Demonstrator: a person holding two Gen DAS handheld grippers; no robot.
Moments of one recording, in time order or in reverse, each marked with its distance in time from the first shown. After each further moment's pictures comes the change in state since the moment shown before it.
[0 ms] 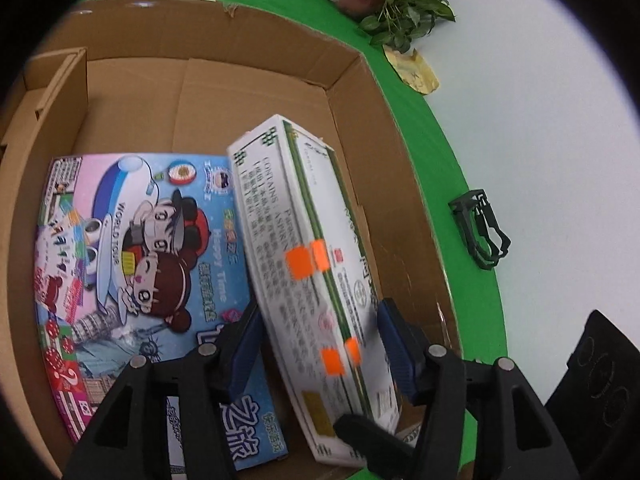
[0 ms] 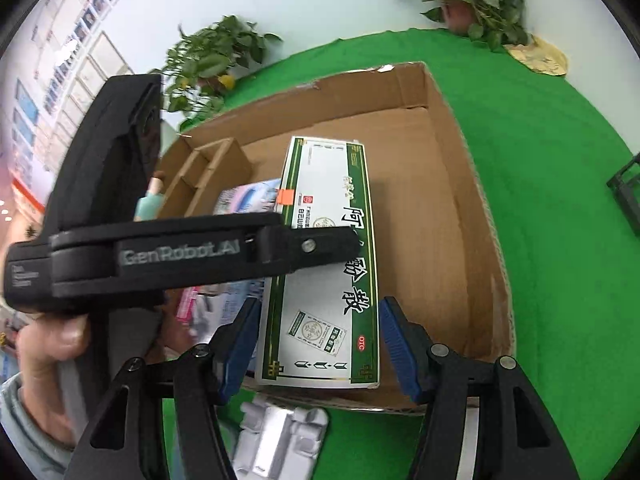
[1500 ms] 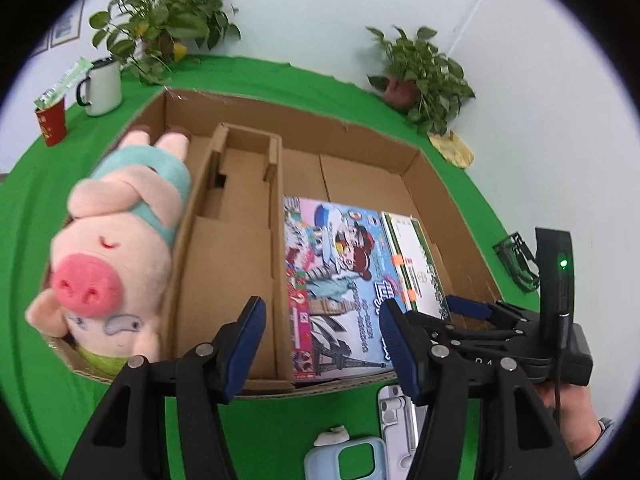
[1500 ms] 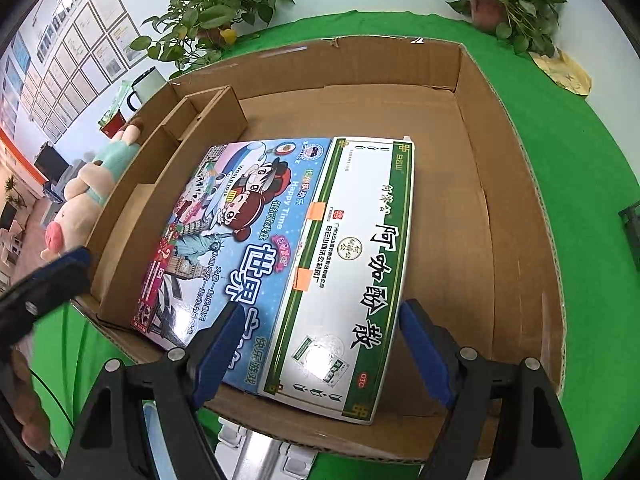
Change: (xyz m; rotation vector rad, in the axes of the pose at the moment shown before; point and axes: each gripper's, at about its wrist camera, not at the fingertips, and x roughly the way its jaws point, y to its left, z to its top) left arm -0.142 0.049 -0.103 0.032 -0.390 0.249; right arm 0.036 0.033 0.004 -0.120 0.103 -0.080
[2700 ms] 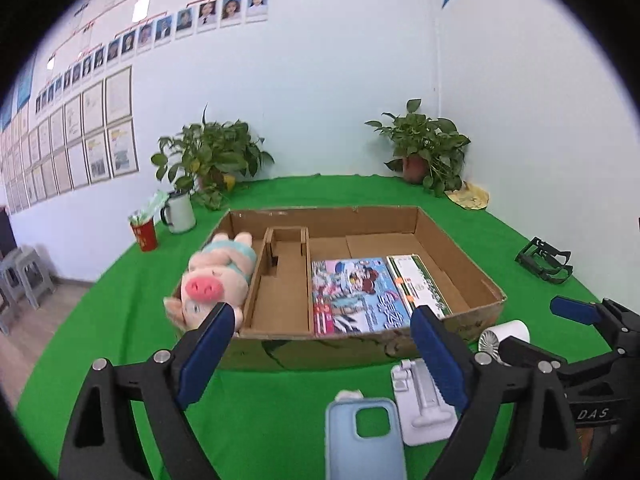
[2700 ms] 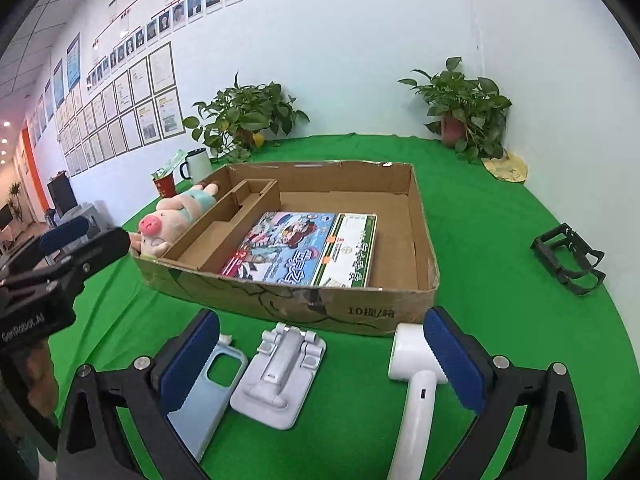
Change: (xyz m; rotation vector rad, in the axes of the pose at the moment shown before) left arm -0.105 -0.087 -0.104 0.218 -0.403 0.293; right arm -0.173 0.024 -0.151 -0.104 -0.452 -0.063
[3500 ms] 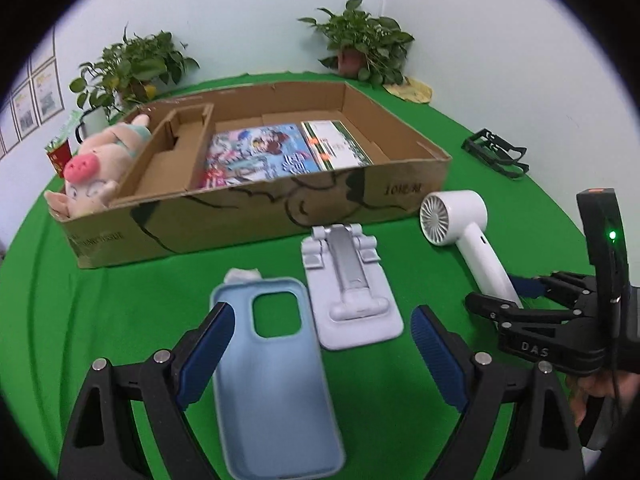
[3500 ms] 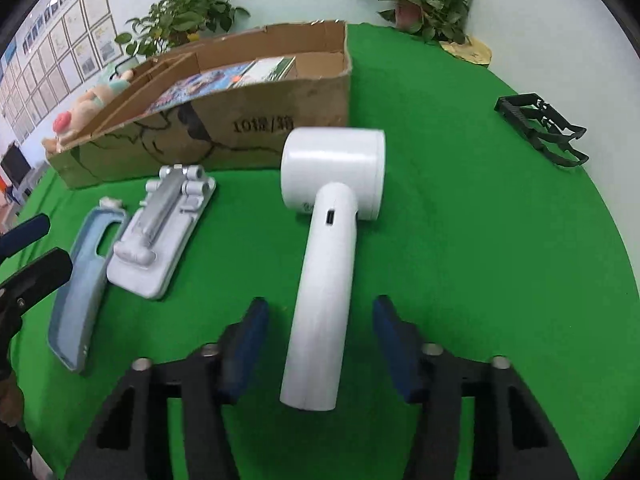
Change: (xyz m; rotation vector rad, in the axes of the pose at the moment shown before) left arm 0.043 -0.056 -0.074 0.071 0.358 -0.218; right arm 0.058 -0.061 -0.098 0.076 0.391 -0.138
